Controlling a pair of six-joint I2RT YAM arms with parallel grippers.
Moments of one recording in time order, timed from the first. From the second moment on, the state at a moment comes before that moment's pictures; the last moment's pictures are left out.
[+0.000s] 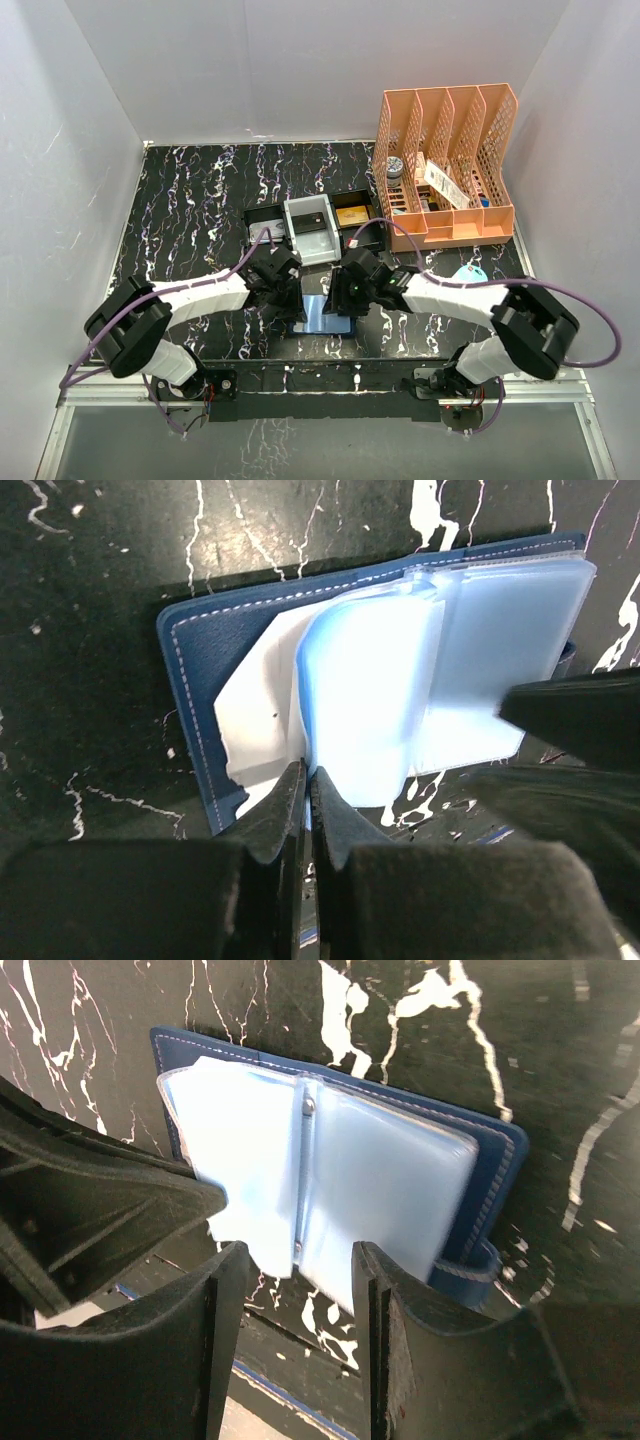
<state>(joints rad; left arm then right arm) -0.83 1.46 0.70 -0.34 0.16 -0.85 0.87 1.44 0.70 -0.19 -0.15 0.92</state>
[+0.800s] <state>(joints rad) -0.83 1.42 0.69 -0.39 0.13 -0.84 0.87 1.32 0.65 -0.37 0.00 0.98</state>
